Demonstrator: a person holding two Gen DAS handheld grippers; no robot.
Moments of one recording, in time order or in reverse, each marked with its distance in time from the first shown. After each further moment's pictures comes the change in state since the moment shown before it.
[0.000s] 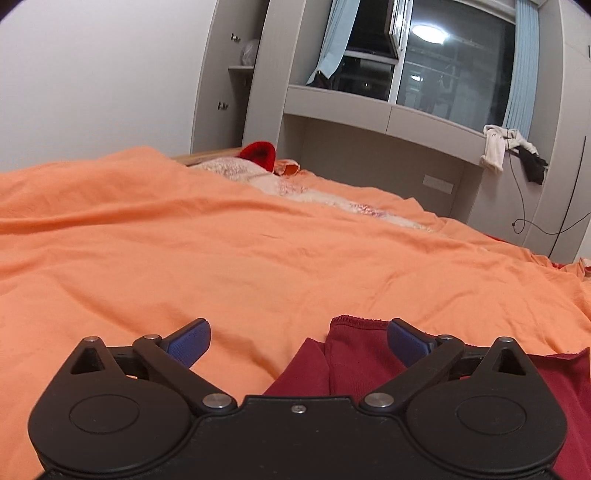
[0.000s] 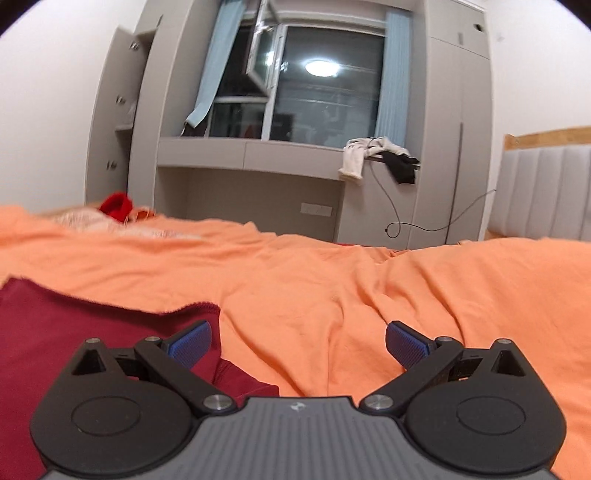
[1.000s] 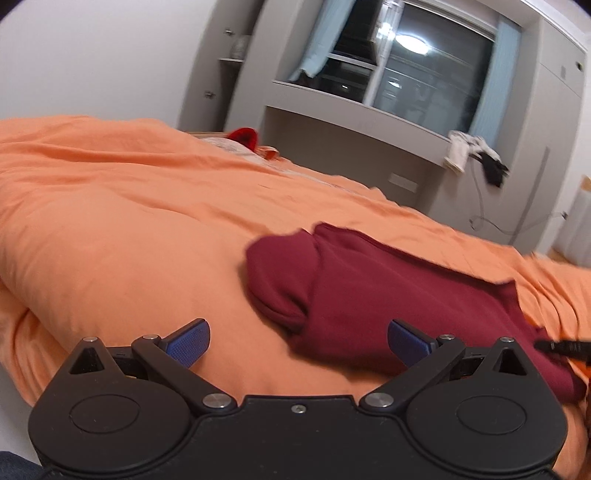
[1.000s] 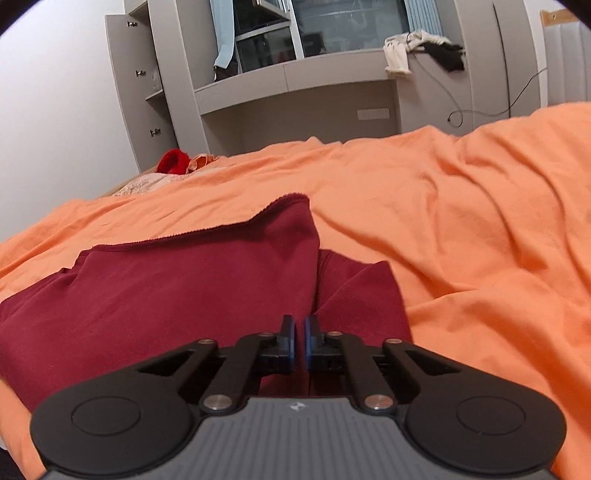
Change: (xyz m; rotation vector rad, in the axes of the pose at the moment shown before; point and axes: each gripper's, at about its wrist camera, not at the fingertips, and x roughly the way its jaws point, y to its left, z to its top) left arm -0.129 0.042 -0.110 -0.041 0.019 -0.148; right arm 0.011 0.014 -0.029 0.171 0.292 0.243
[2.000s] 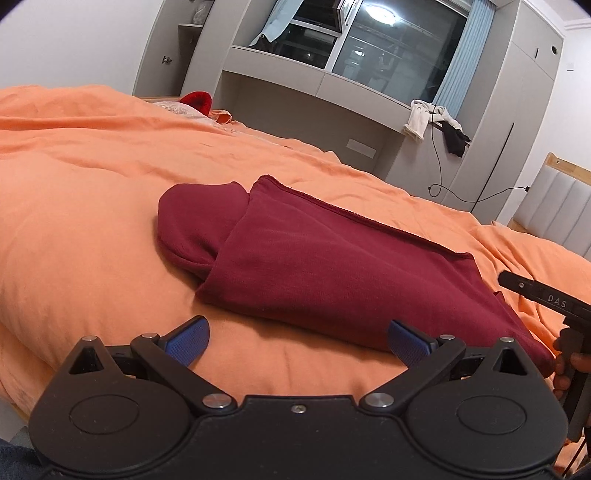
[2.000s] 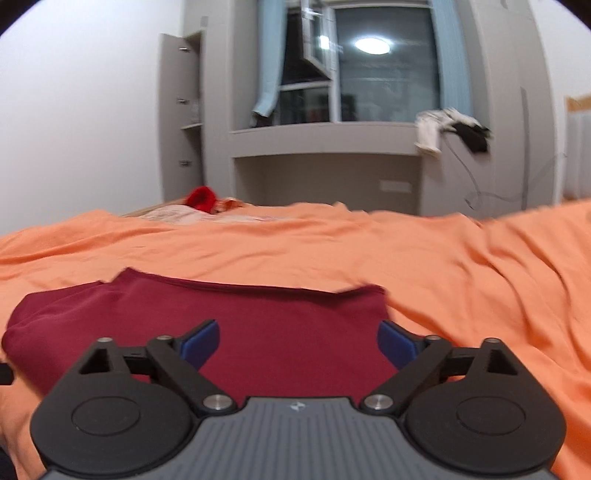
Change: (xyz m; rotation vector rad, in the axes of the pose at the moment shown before) left arm 0.026 -0.030 -0.013 -0.005 0.112 -0.137; right arm -0.030 0.094 -0.001 -0.200 -0.205 0.026
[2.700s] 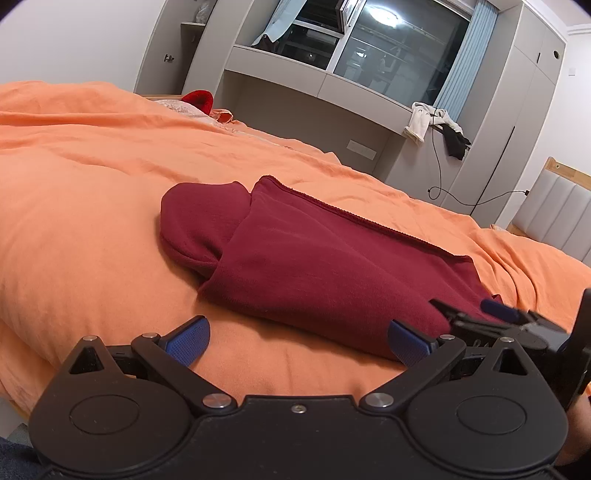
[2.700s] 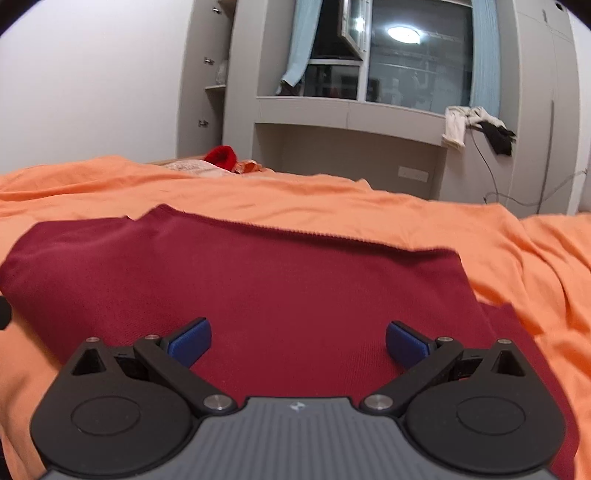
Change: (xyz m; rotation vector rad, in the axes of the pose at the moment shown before) left arm -0.001 0.006 -0.001 -0.015 -0.002 -0.009; right arm 0.032 0.068 -0.044 -0.069 0.097 -0.049
